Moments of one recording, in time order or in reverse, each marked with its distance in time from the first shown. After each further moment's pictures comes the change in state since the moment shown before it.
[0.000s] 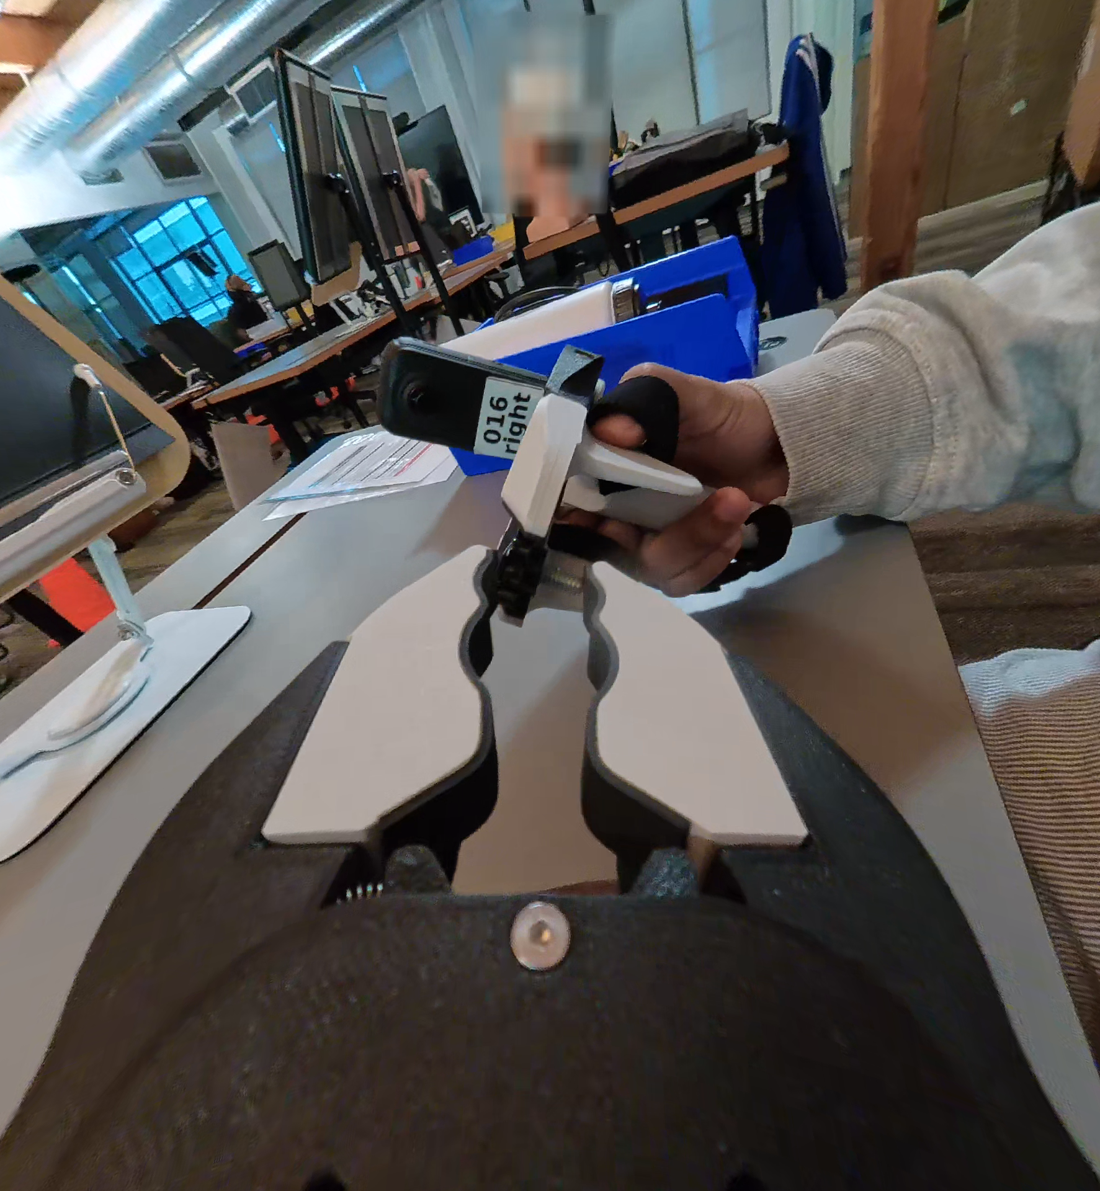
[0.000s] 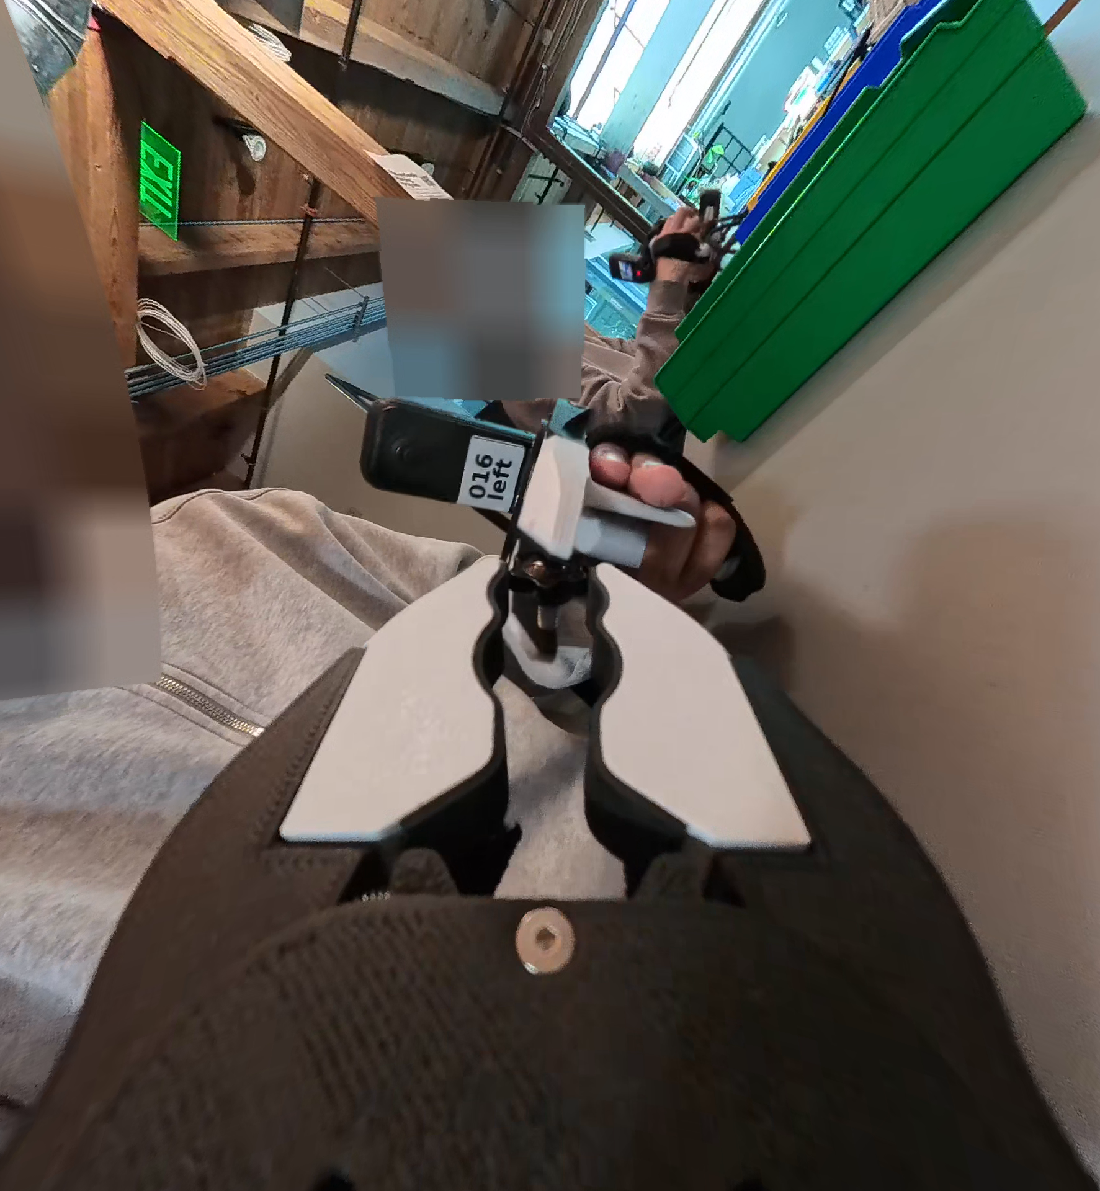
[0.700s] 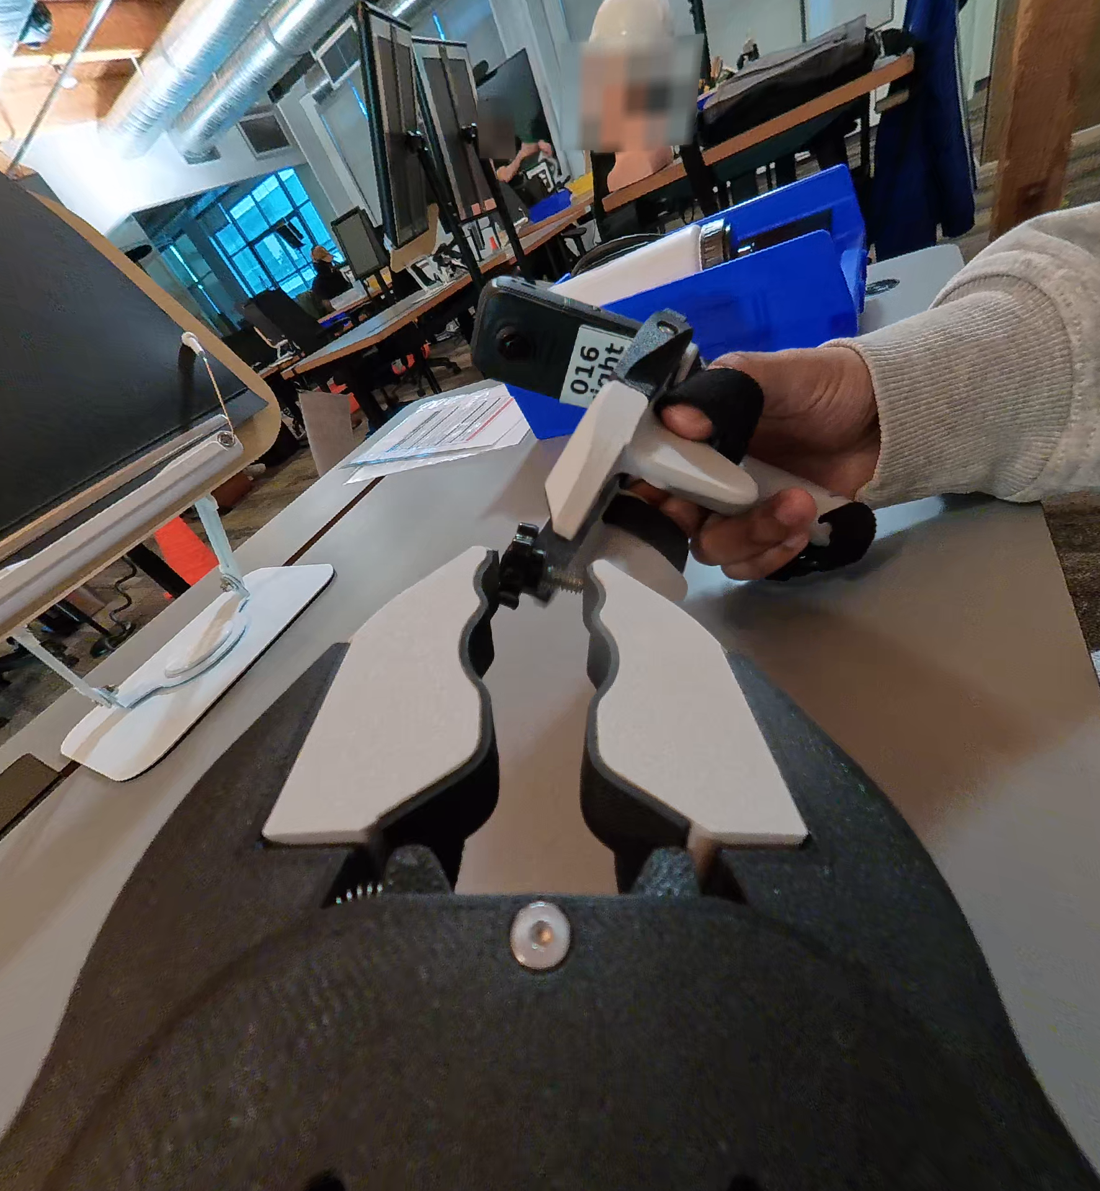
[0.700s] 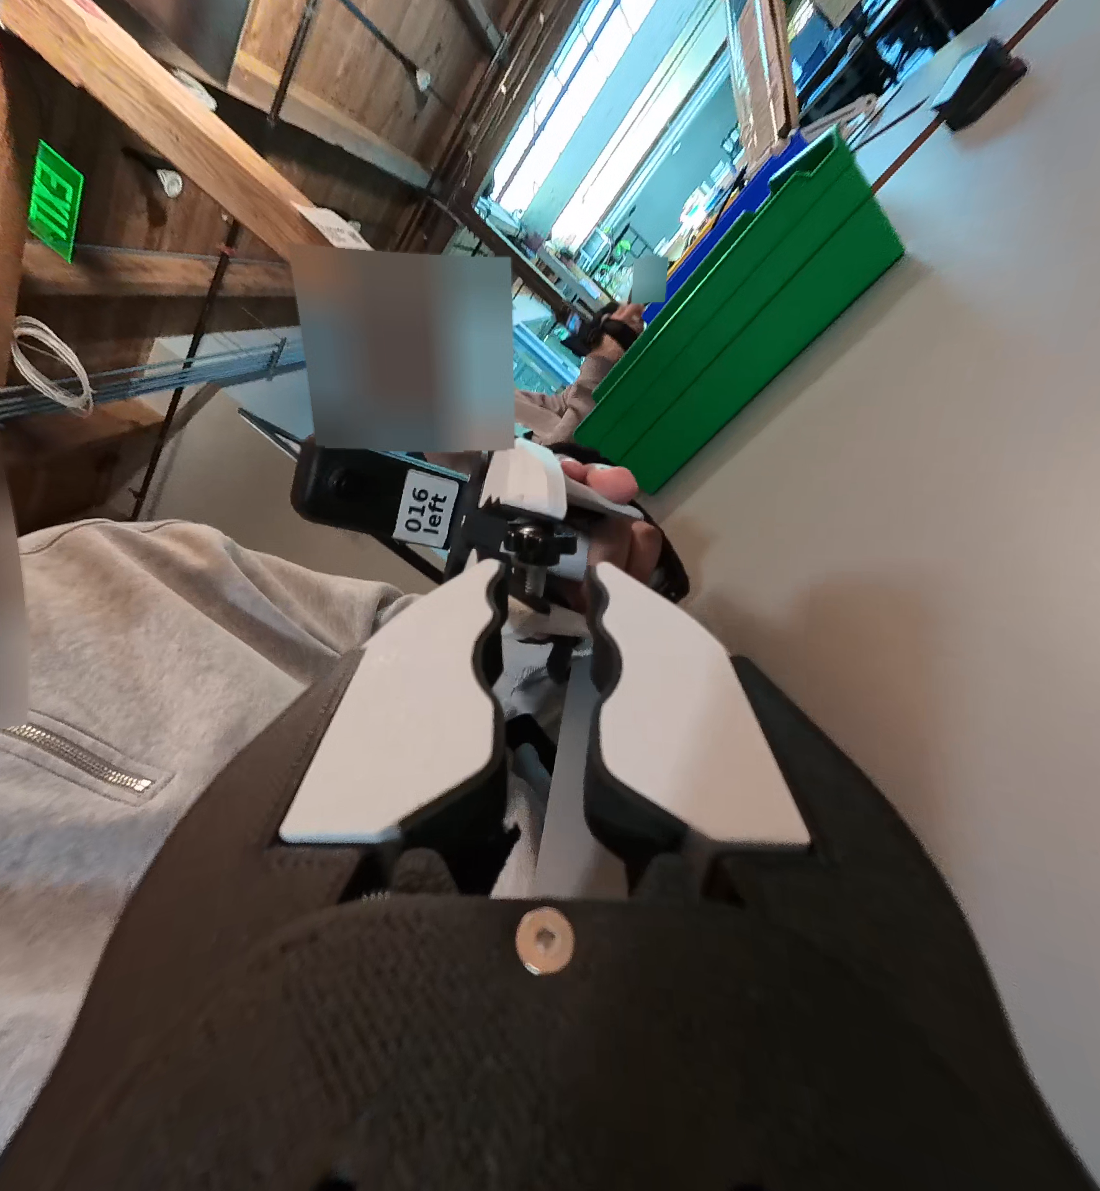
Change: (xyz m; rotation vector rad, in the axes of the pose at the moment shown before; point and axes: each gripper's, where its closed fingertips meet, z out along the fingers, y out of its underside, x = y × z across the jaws) left arm -0.022 0.012 -0.006 -0.060 -0.125 0.042; right arm 0.020 -0.010 -0.004 0.091 0.131 -0.094
